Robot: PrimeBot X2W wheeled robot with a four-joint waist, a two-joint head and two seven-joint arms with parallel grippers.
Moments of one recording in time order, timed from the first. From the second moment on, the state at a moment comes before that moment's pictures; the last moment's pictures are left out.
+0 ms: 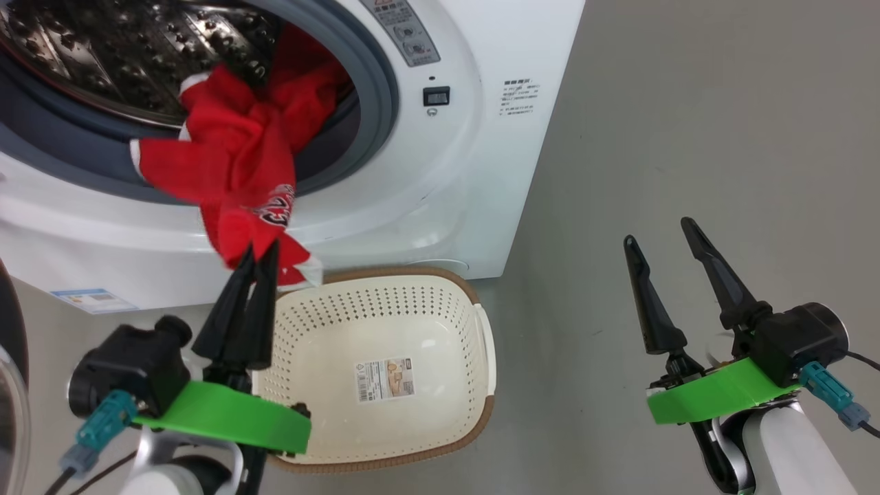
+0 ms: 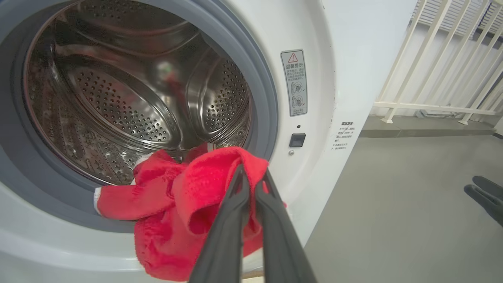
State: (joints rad) left arm -0.28 0.32 -0.33 -0.20 -0.46 0.25 -0.01; right arm -0.18 -0.05 0.07 0.11 0.19 0.13 -0.26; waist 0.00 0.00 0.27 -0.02
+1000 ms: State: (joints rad) left arm -0.41 0.15 -0.46 0.50 -0.58 0.13 0.02; right arm -0.25 -0.05 0.10 0.09 0.20 0.13 -0.26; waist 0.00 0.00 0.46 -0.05
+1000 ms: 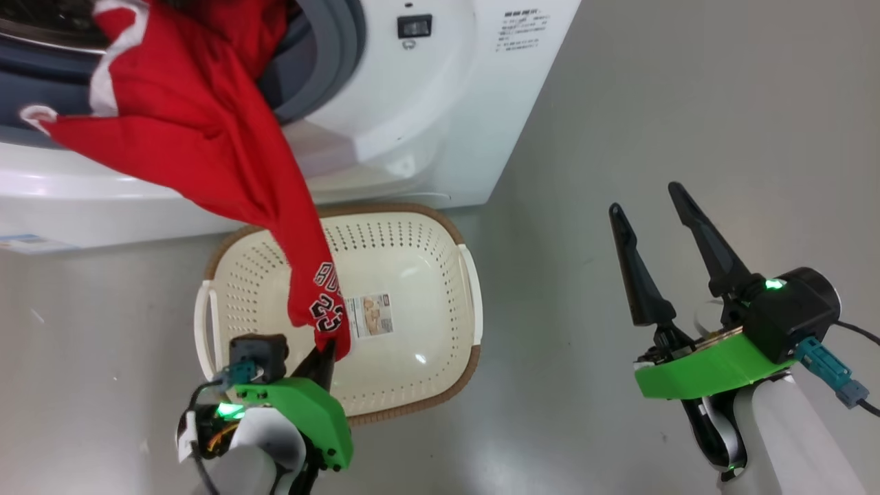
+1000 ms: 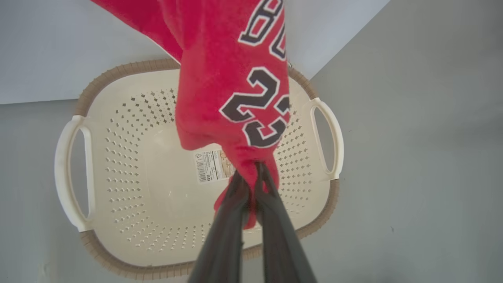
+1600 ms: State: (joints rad) left arm -0.64 0.06 -0.48 1.05 -0.60 0.01 -0.09; right arm -0.31 -0.05 0.11 0.08 0.20 0.13 -0.26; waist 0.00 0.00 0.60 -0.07
